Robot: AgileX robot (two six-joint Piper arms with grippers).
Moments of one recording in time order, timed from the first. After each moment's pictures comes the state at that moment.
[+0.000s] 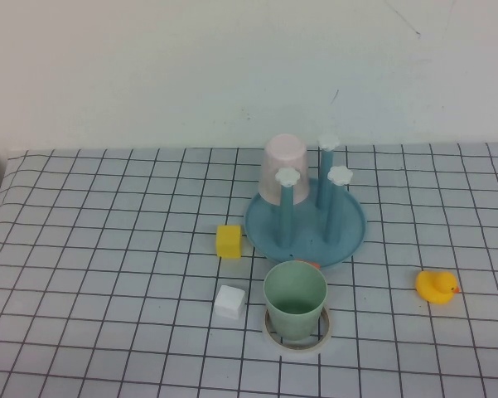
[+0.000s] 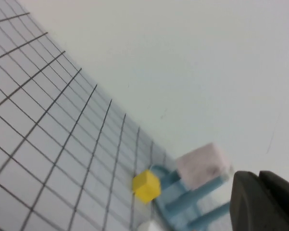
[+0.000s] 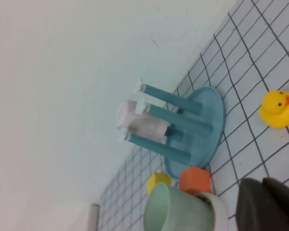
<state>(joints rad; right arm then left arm) -0.08 -0.01 0.03 0.91 0.41 0.21 -0.02 -0.01 0.02 -1.03 0.17 0.01</state>
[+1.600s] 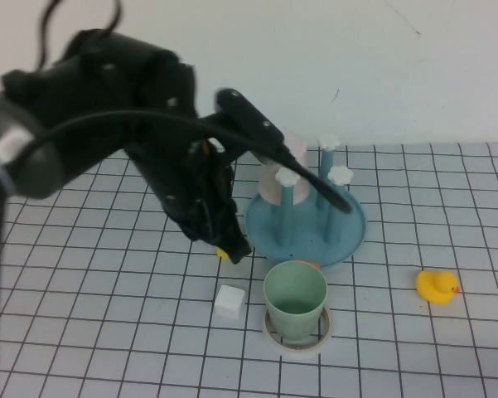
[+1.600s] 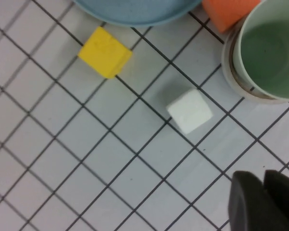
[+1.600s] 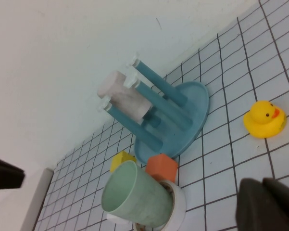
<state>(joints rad) -0.08 -0.01 0.03 0.91 0.45 -0.11 -0.58 1.70 -1.55 0.00 1.11 0.33</state>
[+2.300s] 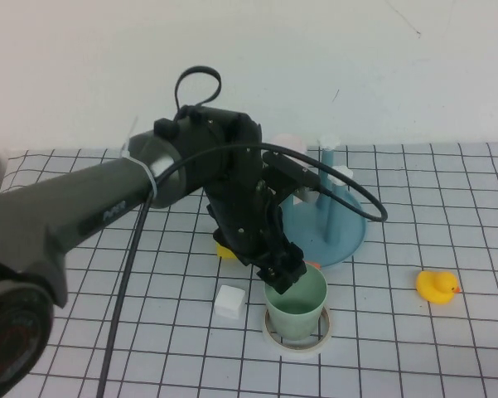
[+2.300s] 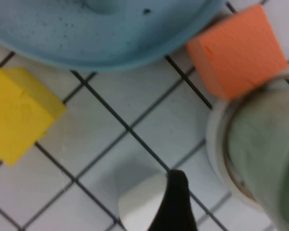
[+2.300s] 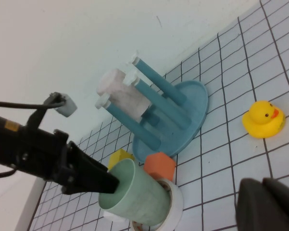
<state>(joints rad) -0.08 -0.01 0.03 0.91 0.46 -0.12 -0.58 2.08 -1.71 -0.18 1.03 0.28</state>
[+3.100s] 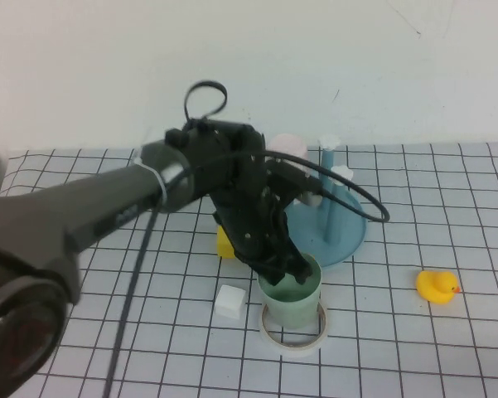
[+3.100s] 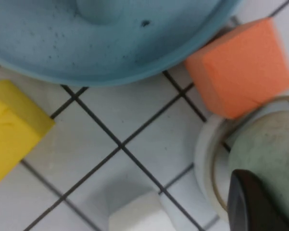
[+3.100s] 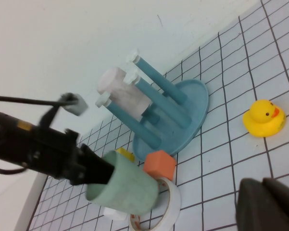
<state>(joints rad) -0.08 -0.01 0.03 0.91 0.46 -0.13 -0.58 2.12 -1.72 -0.22 0.99 0.27</state>
